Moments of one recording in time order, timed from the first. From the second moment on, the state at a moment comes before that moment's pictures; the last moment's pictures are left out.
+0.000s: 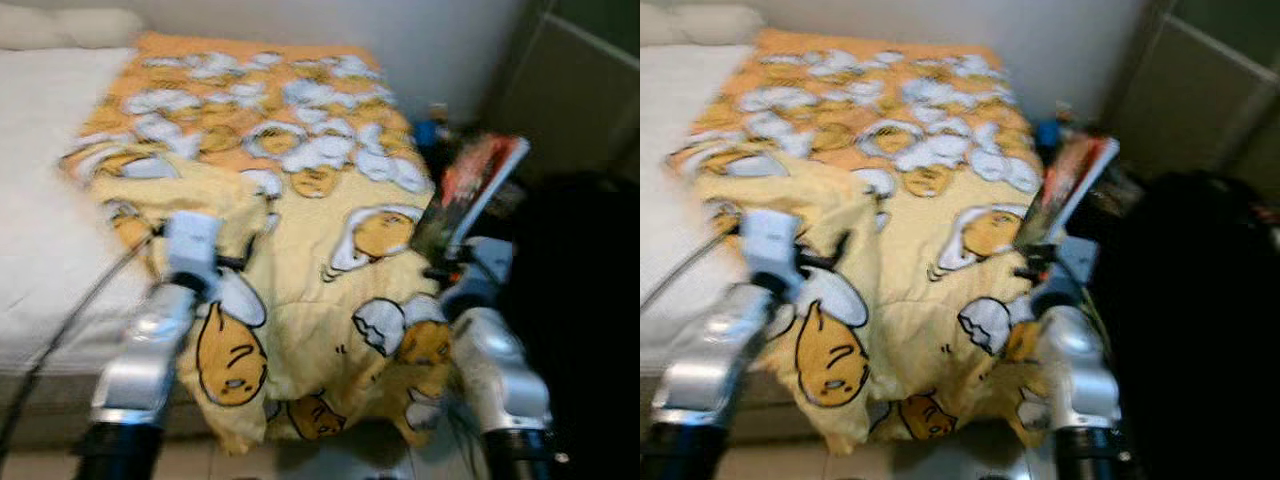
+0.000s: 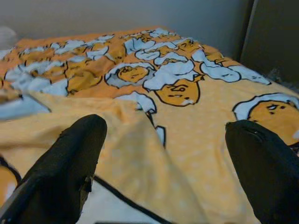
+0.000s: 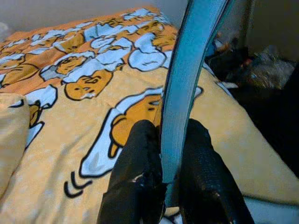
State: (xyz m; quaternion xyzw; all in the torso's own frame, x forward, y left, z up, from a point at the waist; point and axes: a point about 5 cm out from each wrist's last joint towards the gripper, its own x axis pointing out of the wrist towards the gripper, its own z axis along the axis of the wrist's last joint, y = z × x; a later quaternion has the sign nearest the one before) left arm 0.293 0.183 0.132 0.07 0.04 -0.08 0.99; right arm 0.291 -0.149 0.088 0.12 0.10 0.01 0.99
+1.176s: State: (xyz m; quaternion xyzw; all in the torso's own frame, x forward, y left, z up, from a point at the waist) left arm 0.296 0.187 0.137 0.08 0.03 -0.06 0.99; right arm 0.292 -0.153 0.085 0.11 0.09 -0.01 0.99
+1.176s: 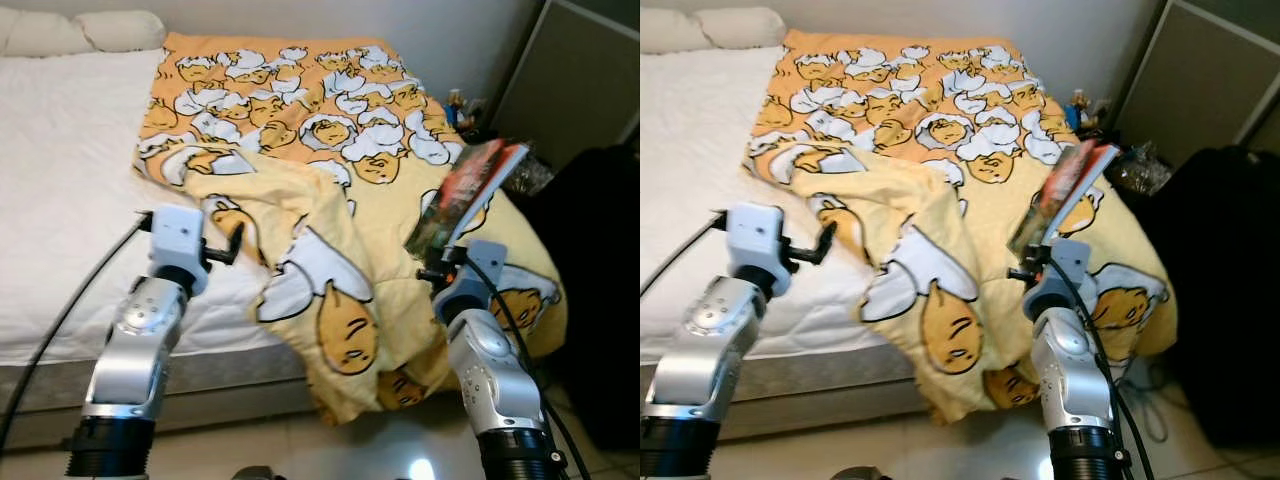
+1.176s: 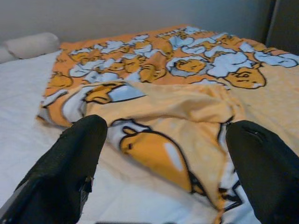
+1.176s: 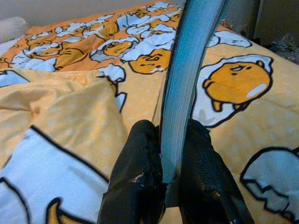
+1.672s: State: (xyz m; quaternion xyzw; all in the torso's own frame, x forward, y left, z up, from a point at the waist) left arm 0.298 0.184 0.135 0.07 0.04 -0.06 0.99; right arm 0.296 -0.156 0.088 0.11 0.08 -0.01 0.99
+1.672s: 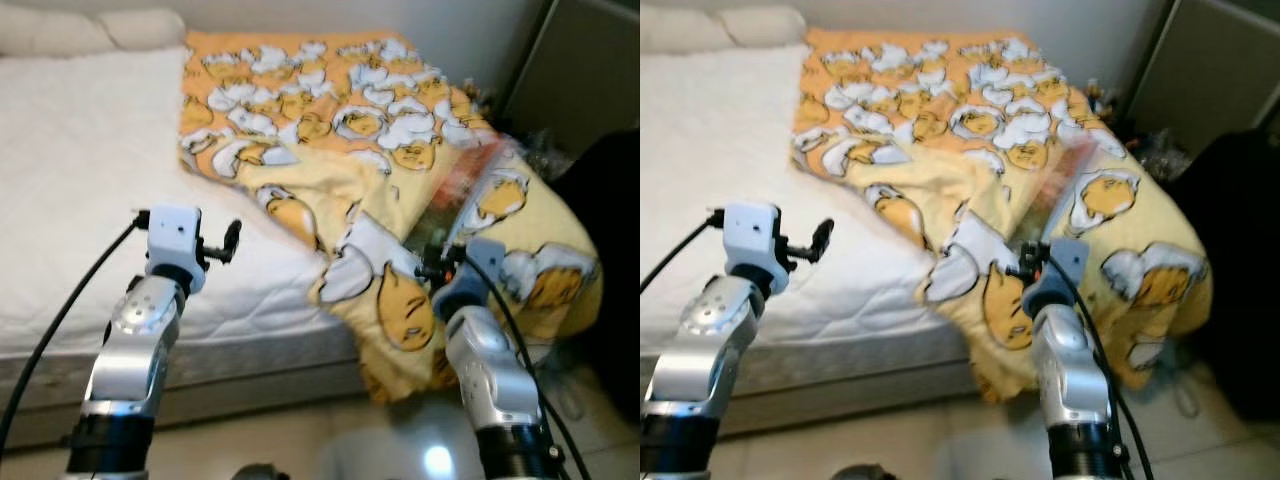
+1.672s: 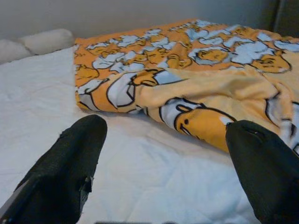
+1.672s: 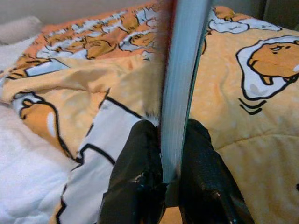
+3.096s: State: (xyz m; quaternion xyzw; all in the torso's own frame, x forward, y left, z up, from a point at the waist) left arm 0.301 0.165 0.134 0.07 0.03 -0.10 0.99; right arm 0.293 -0.158 0.079 0.10 0.09 -0.02 0.99
